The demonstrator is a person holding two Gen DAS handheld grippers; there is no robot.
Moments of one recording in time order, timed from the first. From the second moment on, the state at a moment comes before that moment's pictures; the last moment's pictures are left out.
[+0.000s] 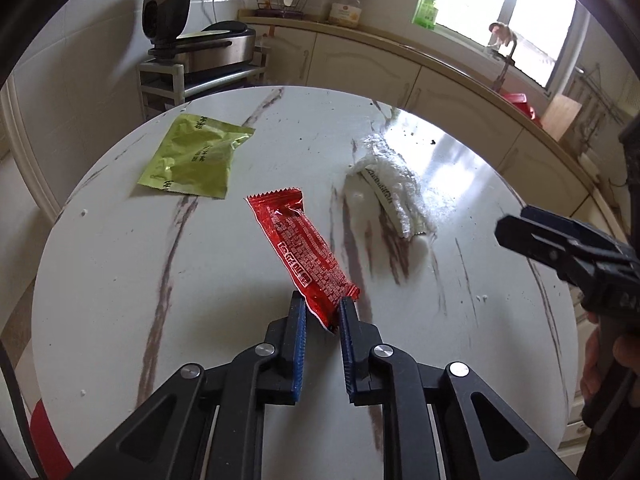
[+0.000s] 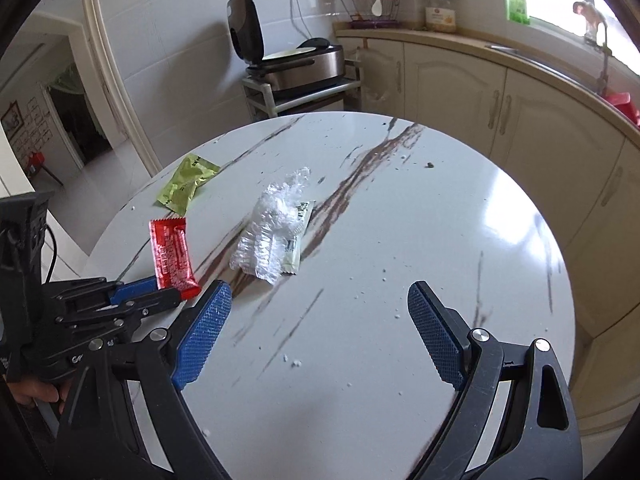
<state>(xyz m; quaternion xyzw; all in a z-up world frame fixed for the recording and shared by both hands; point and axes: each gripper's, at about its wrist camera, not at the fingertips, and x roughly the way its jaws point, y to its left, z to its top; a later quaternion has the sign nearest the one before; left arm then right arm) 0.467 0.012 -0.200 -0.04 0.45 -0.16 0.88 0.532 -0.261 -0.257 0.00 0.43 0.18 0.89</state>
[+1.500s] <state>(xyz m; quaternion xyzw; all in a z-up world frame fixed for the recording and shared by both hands) 0.399 0.016 -0.152 -0.07 0.43 -0.14 0.89 0.434 -0.324 -0.231 0.10 0.38 0.23 0.89</state>
